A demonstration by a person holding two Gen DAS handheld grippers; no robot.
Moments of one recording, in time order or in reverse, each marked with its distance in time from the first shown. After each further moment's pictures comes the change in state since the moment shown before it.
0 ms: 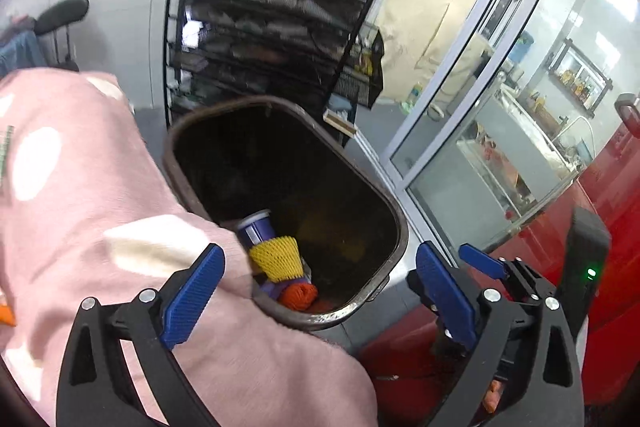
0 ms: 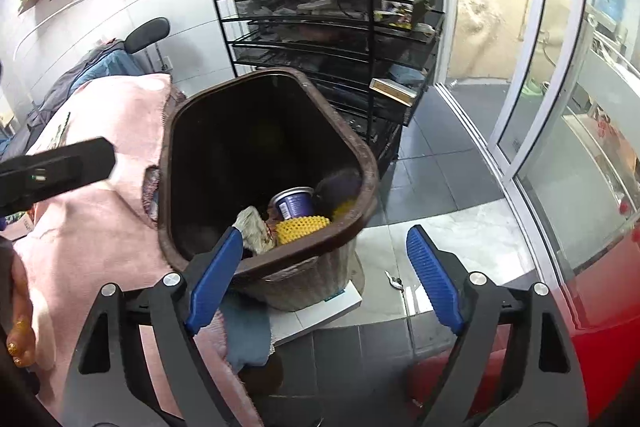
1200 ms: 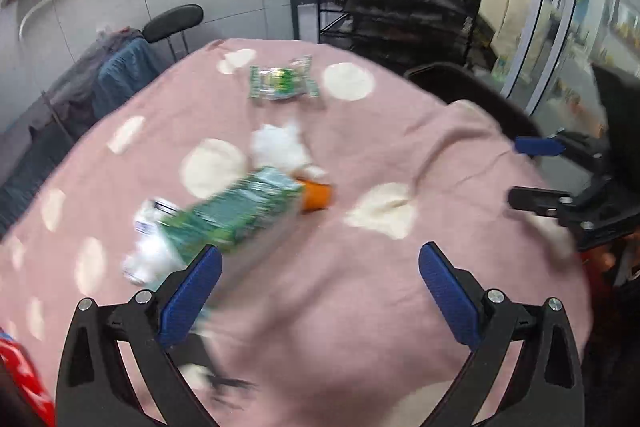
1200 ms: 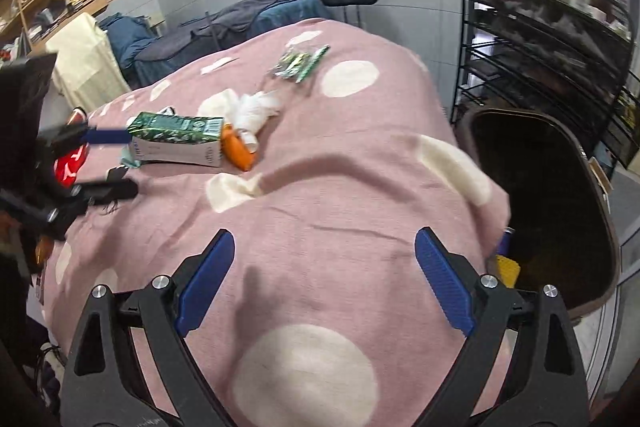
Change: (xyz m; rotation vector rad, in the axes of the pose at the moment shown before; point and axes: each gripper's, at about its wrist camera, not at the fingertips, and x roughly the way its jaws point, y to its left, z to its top) left arm -0.171 0.183 -0.074 0.126 0.103 0.406; right arm -0.034 0.212 -0.016 -0.414 0.070 0.492
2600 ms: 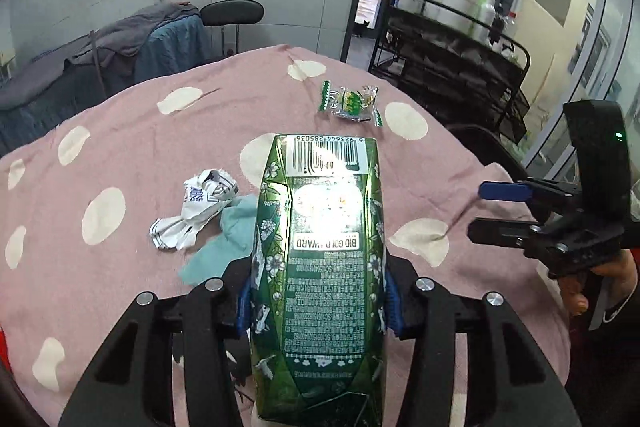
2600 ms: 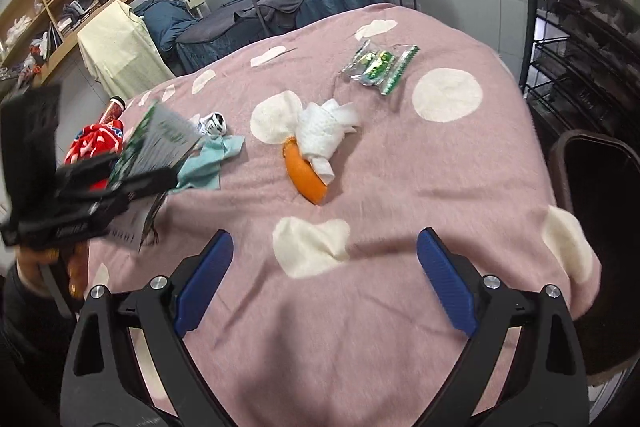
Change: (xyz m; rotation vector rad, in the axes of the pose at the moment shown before) left arm -0.045 0.052 -0.051 -0.343 -0.145 -0.031; right arm 0.052 0.038 0.058 -0.021 0.097 0.178
